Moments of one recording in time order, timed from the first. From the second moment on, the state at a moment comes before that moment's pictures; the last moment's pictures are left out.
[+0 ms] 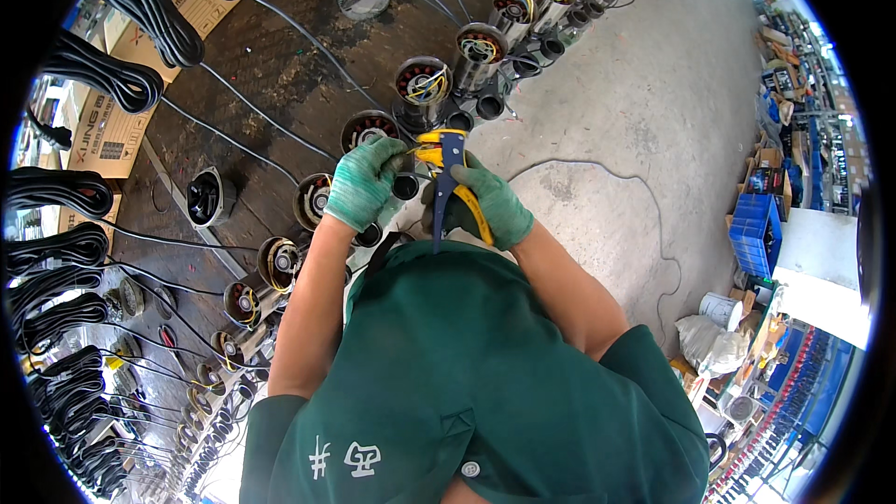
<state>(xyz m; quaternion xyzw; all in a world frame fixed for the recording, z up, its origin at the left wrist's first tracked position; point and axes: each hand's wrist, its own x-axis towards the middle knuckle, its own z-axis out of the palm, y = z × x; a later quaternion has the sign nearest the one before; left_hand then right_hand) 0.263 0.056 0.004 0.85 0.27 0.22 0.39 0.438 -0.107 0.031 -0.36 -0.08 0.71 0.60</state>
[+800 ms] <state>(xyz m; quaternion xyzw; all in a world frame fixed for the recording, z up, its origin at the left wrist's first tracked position) 0.313 0.088 0.068 0.88 0.36 0.18 0.25 0.500 -0.158 -0.002 -0.49 -0.04 0.60 0.64</state>
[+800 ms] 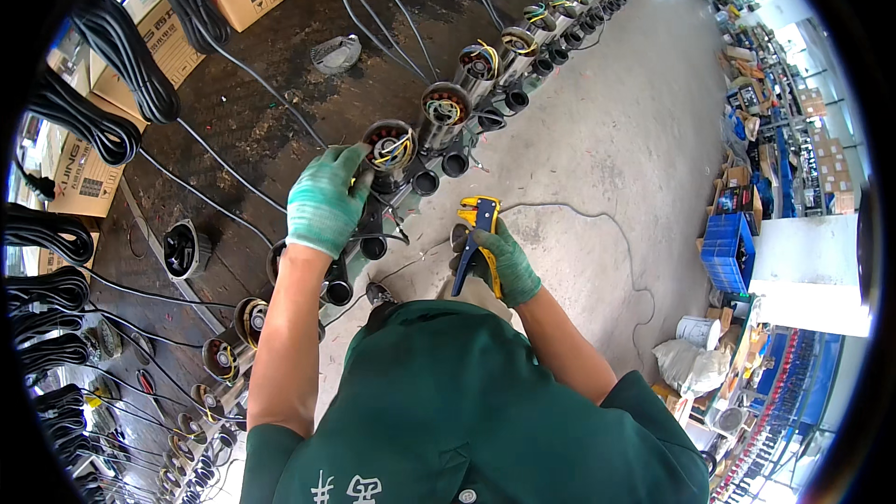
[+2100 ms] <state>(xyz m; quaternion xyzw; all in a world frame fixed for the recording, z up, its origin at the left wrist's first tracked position) 0.427 0.075 0.027 0.85 0.38 0.10 0.35 0.653 -0.092 0.005 -0.46 -0.18 0.72 0.49</state>
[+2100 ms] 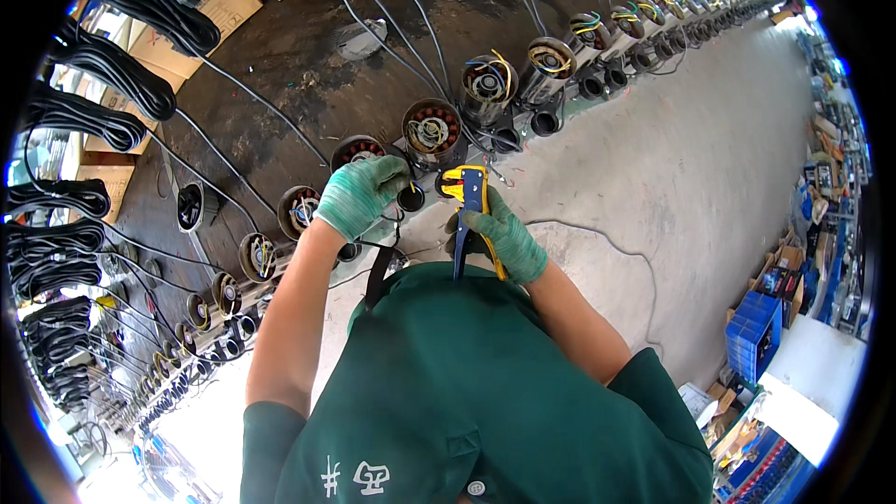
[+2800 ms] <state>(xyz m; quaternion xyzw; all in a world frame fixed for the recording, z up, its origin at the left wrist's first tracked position) 0.430 0.060 -0.001 0.86 0.36 0.28 0.25 0.611 -0.079 0.008 -0.36 -0.16 0.73 0.56</state>
